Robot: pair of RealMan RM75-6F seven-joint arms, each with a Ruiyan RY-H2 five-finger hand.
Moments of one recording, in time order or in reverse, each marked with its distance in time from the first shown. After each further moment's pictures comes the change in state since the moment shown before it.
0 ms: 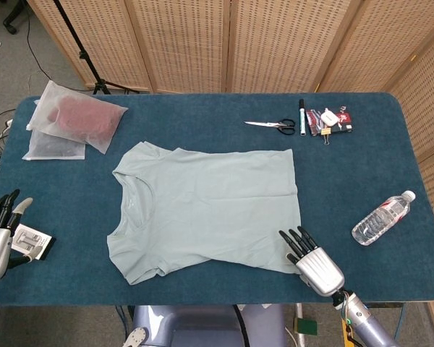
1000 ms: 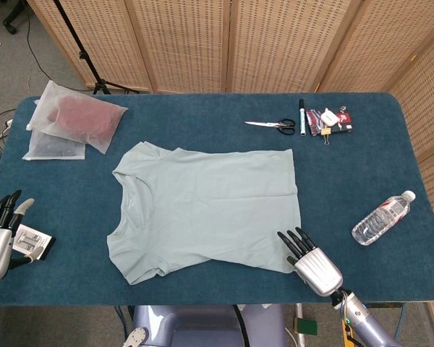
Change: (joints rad) left arm -0.001 0.001 0.003 -0.002 0.001 -0.005 -0.003; right arm 0.019 -0.009 -0.025 0.018 0.012 -0.003 0.010
